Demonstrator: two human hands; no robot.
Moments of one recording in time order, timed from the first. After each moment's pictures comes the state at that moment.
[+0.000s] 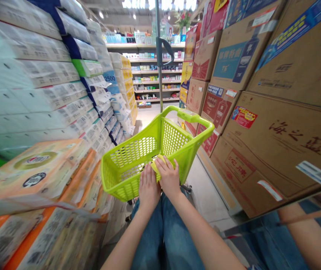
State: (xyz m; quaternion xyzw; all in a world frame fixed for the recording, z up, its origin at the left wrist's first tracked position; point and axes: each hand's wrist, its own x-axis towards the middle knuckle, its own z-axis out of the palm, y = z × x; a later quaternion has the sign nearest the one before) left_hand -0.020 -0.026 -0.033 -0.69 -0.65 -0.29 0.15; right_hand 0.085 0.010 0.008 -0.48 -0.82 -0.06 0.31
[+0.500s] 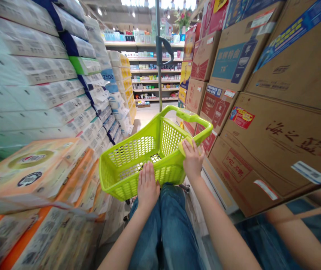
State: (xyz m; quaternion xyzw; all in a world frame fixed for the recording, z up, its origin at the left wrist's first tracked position) left_hand -0.016 -0.031 -0.020 -0.69 -0.66 -0.29 0.11; right_hand 0.174 0.061 0.044 -0.59 -0.72 -0.16 0.34
